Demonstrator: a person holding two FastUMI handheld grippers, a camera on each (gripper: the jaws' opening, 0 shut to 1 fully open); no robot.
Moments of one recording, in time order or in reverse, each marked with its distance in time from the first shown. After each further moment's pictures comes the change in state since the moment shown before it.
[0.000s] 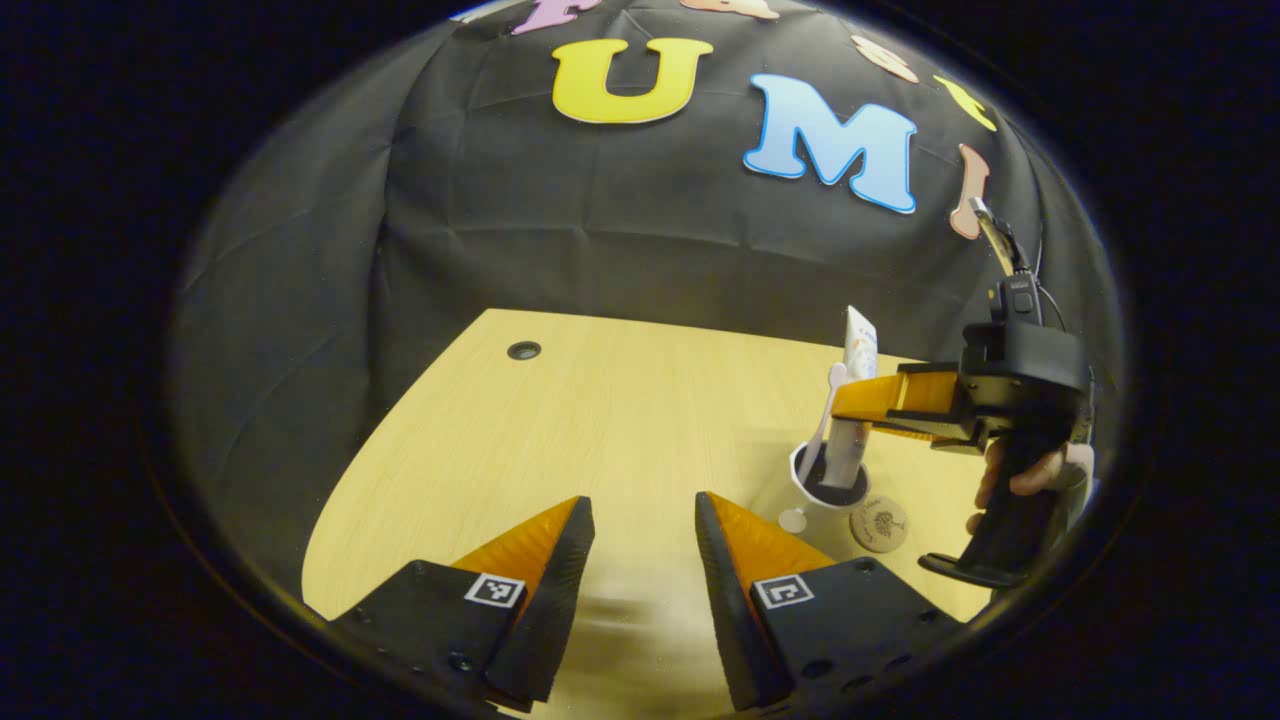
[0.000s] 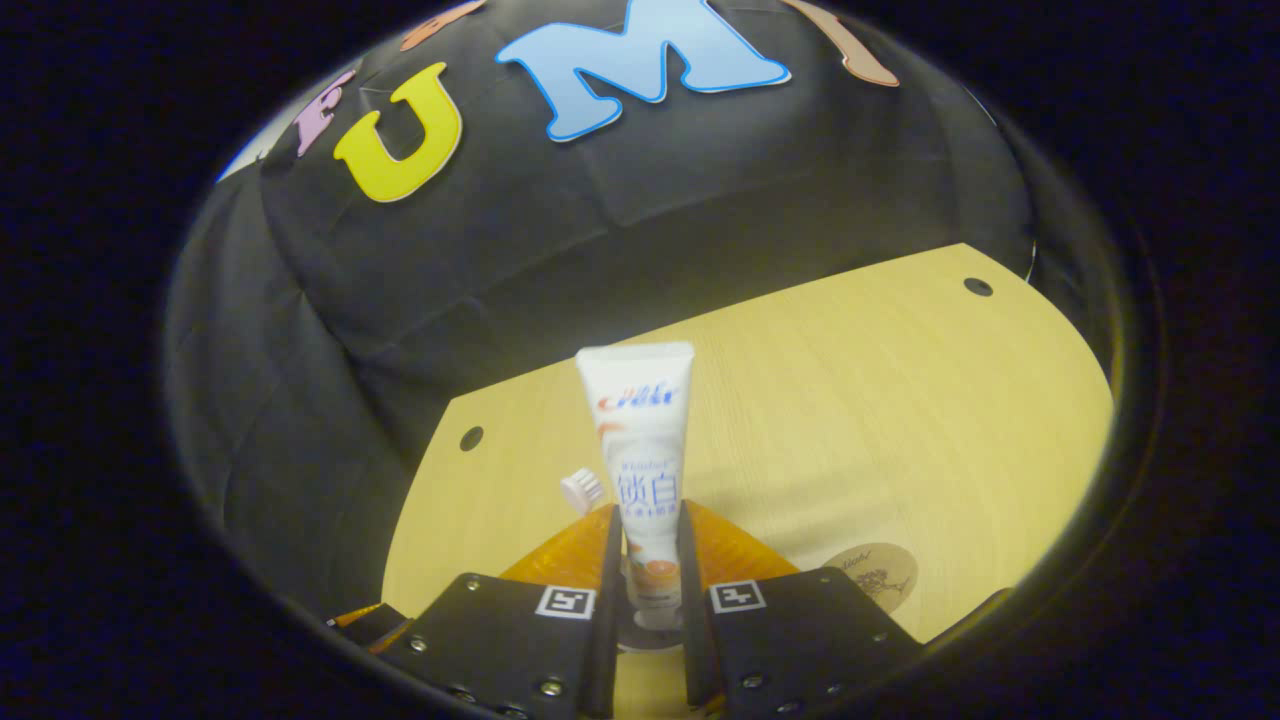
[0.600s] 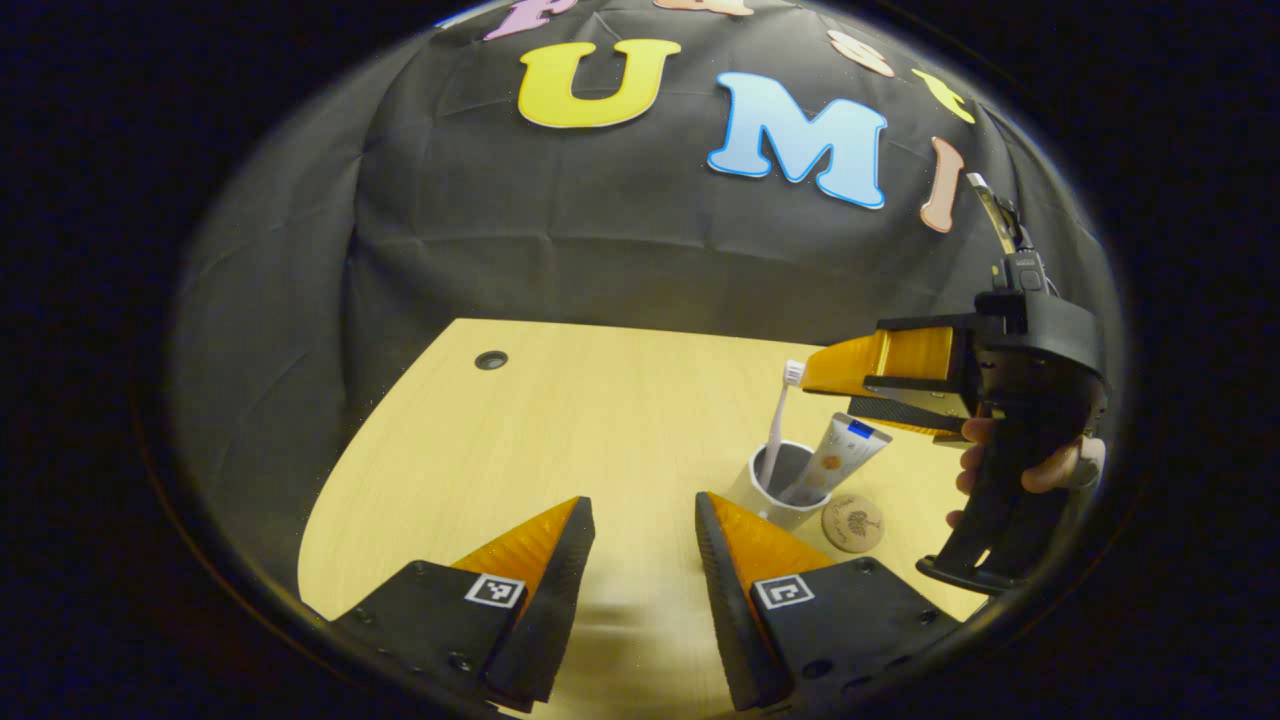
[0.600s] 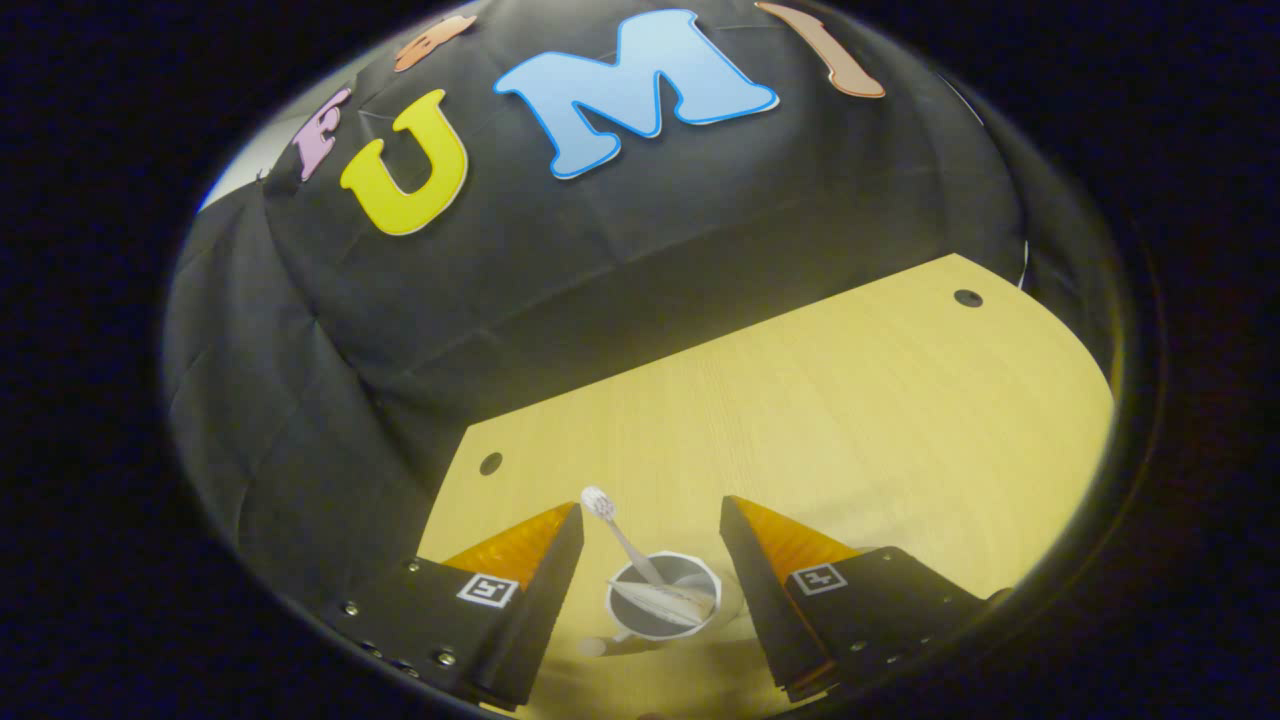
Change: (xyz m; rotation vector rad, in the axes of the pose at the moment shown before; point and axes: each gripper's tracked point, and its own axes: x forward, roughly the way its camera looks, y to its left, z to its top) left arm -0.001 -0.040 0.010 0.042 -0.001 -0.089; right arm -0.035 -0.002 0.024 0.051 -0.078 0.020
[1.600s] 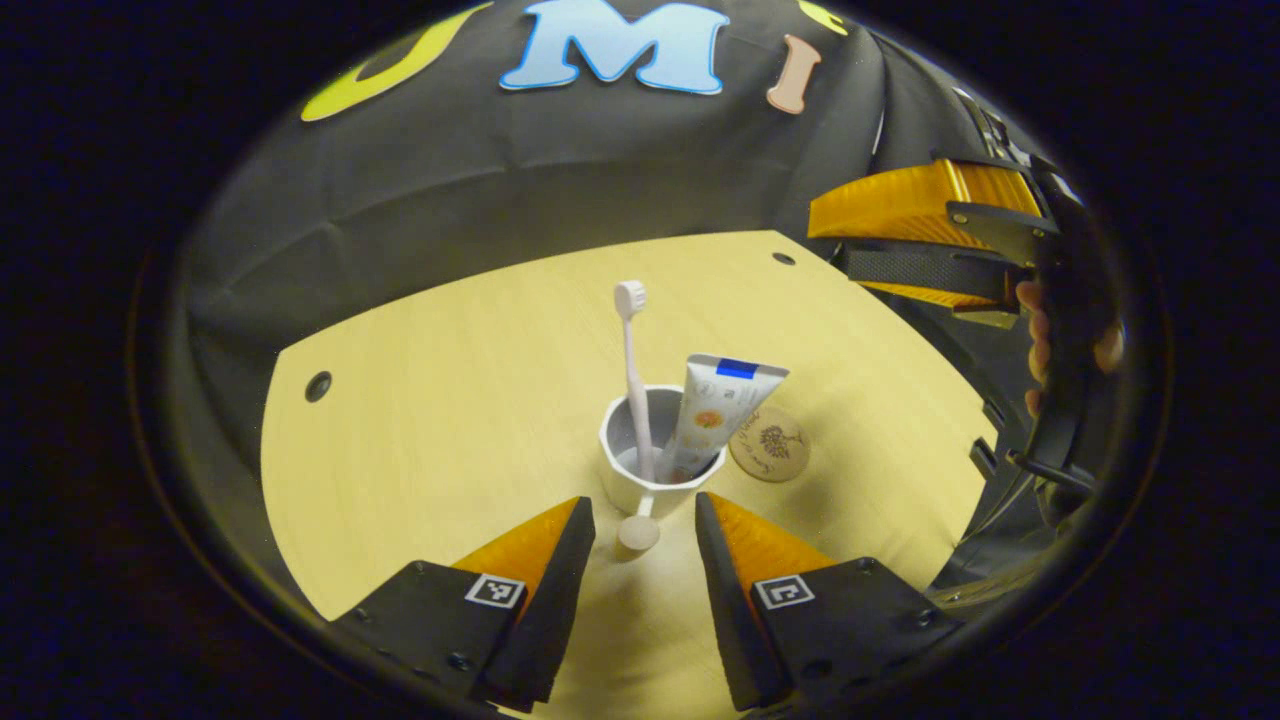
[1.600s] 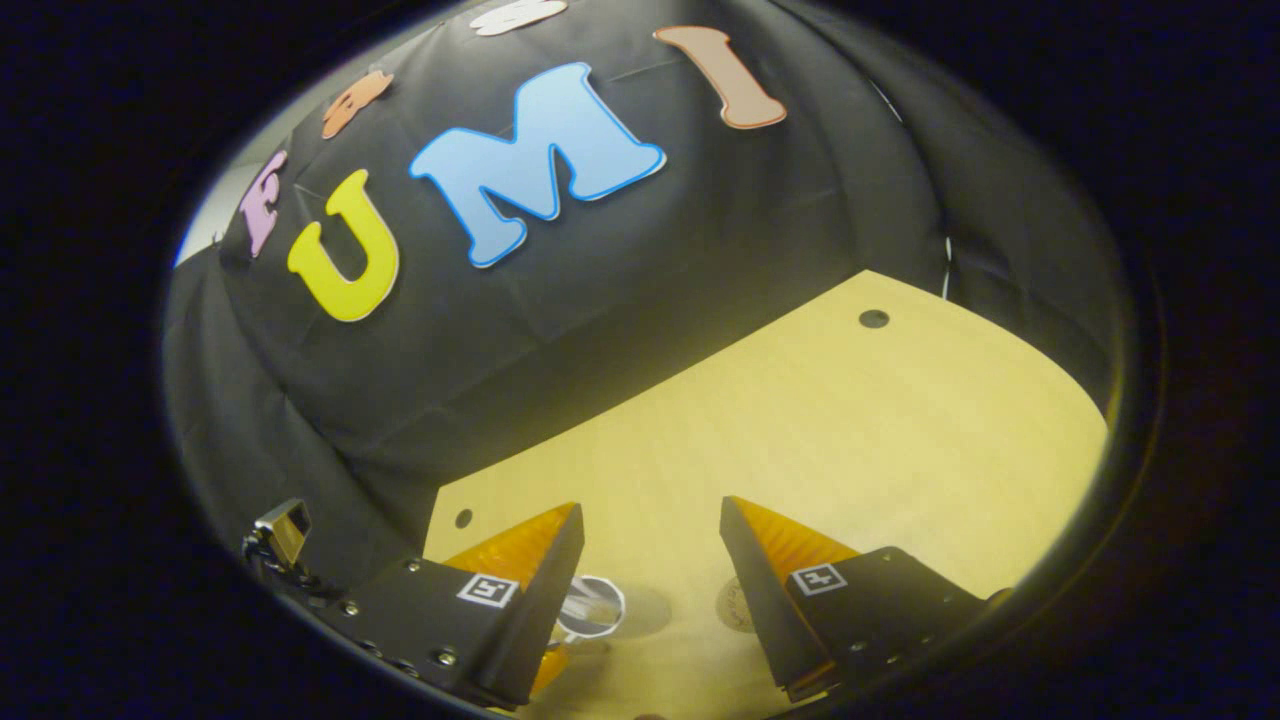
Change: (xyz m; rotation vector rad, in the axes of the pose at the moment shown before) left arm 0.081 -0.050 -0.078 0.347 0.361 -0.376; right arm -0.074 -0.080 0.051 0.148 -0.117 -0.135
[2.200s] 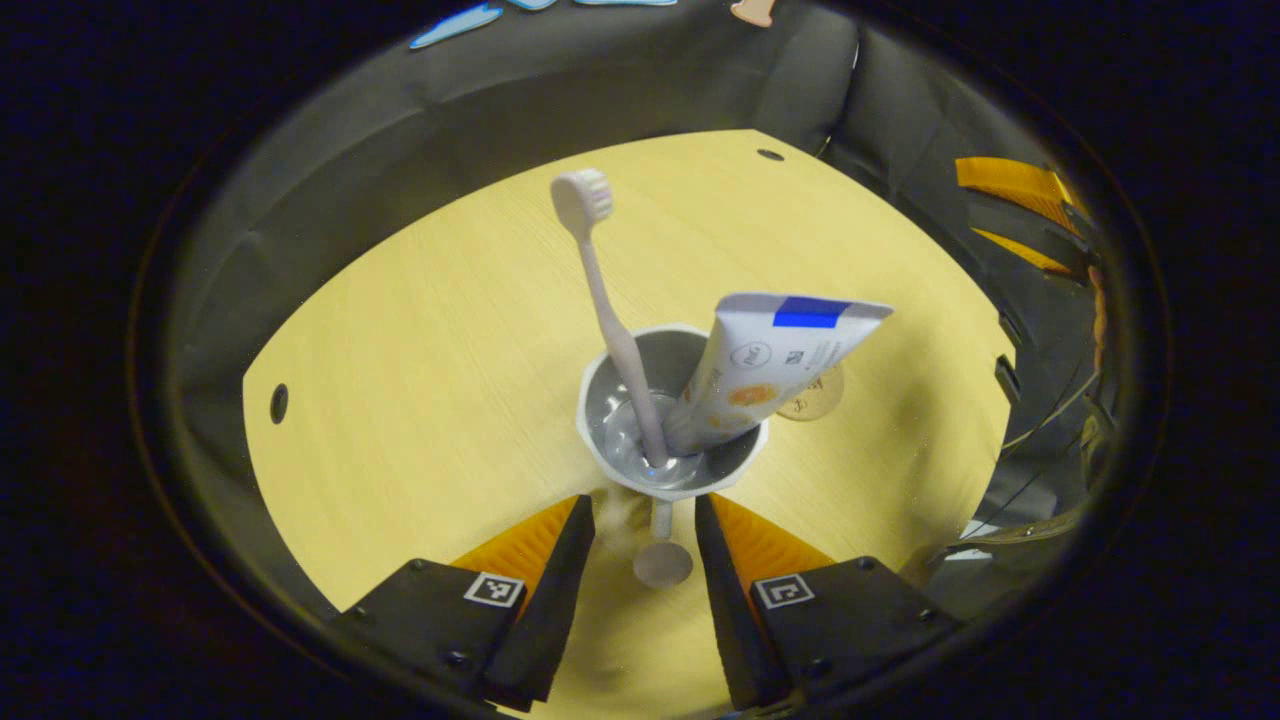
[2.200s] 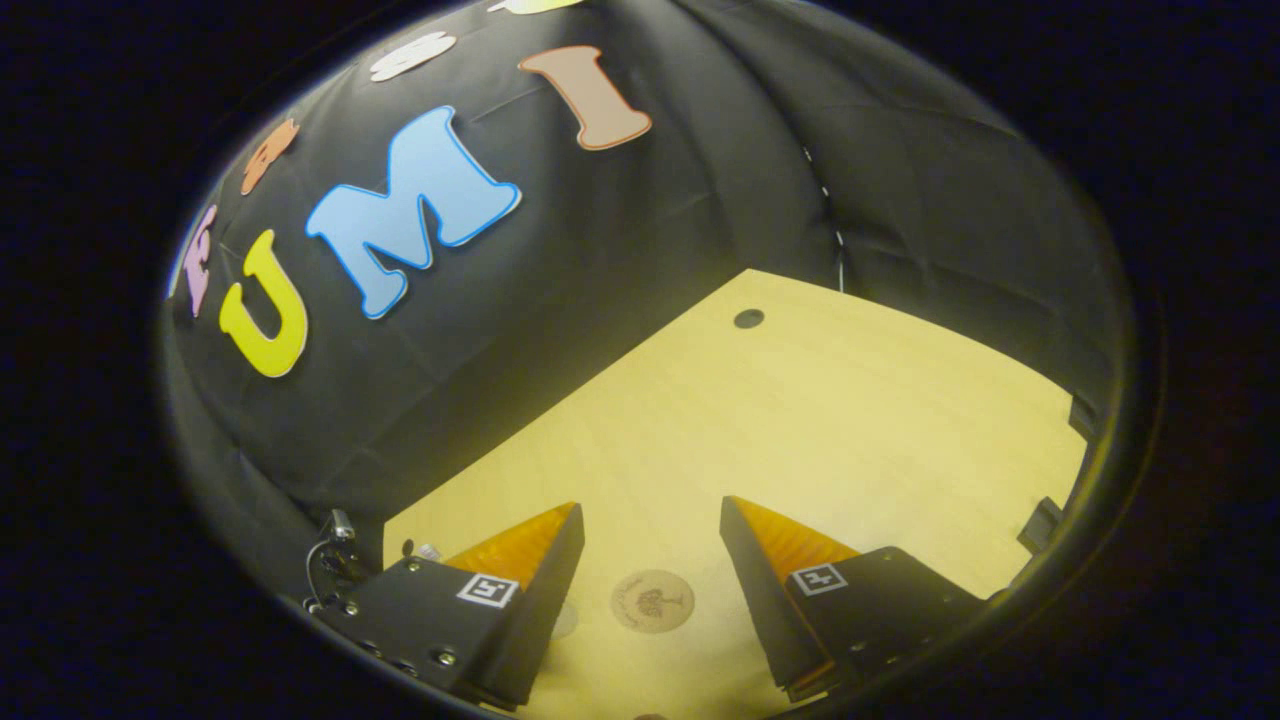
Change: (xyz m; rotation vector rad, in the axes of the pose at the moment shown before) left arm 0.046 0.016 -0.027 0.107 0.320 -0.001; right arm -0.039 -0.116 0.010 0.135 -0.032 -0.202
